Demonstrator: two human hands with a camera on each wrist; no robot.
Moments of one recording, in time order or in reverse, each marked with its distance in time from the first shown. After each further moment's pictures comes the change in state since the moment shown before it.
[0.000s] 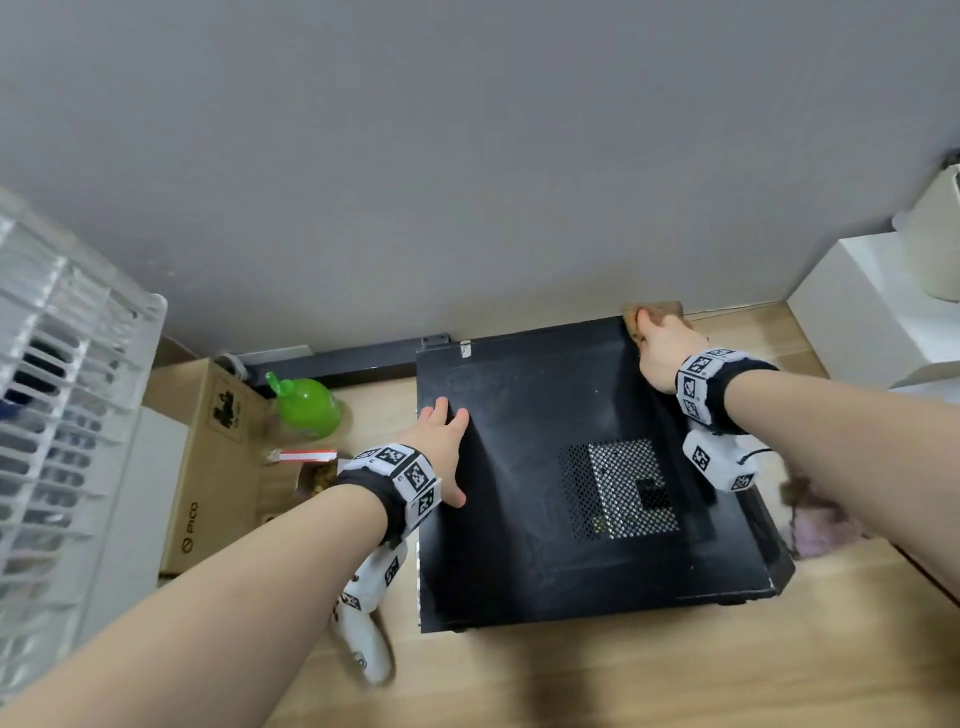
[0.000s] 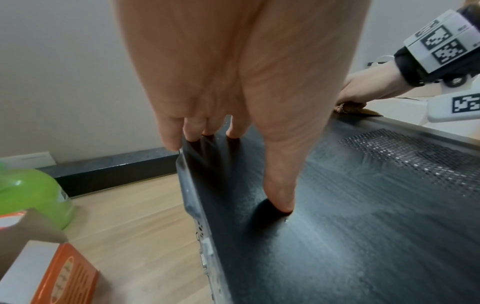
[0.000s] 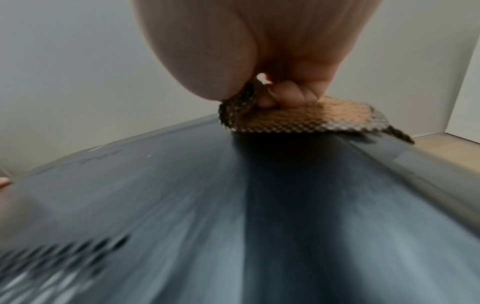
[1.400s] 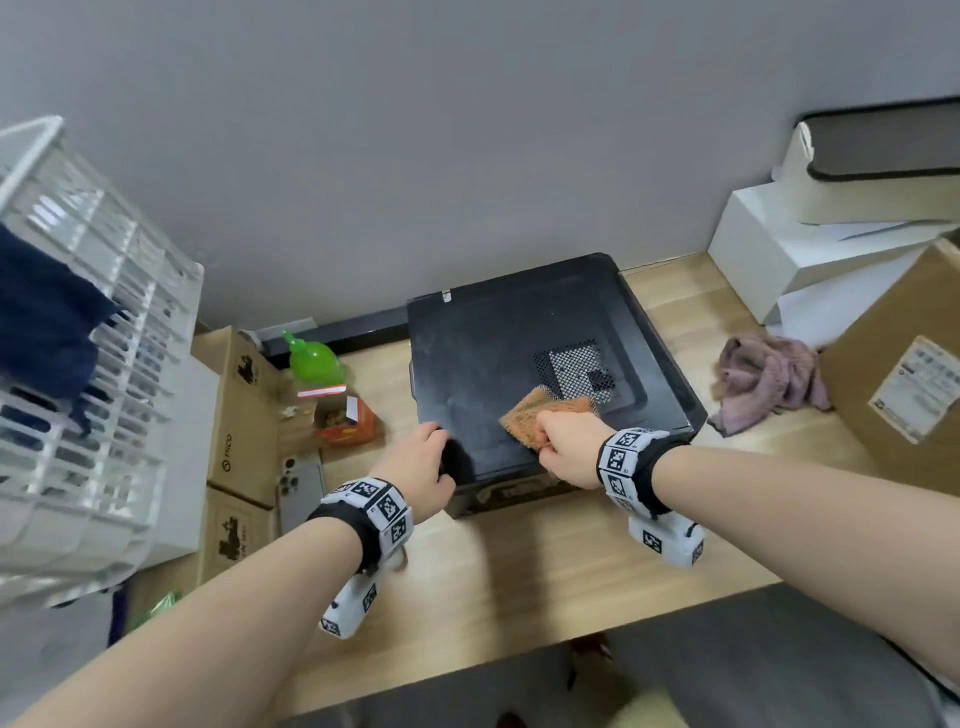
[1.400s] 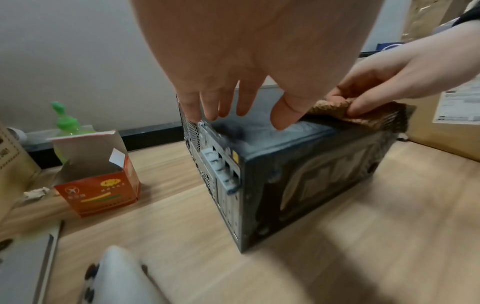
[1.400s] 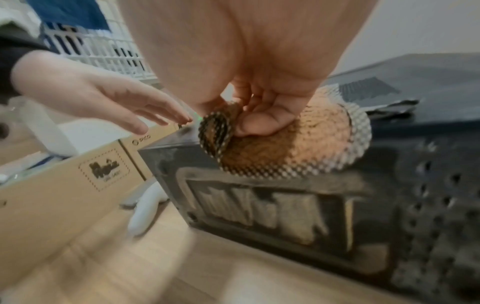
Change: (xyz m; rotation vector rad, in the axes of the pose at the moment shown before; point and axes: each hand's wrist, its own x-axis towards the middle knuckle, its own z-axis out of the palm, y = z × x) left_hand -0.151 0.020 0.097 -0.257 0.277 0.148; right_hand -0.286 -0.070 0.040 0.184 -0.199 -0.391
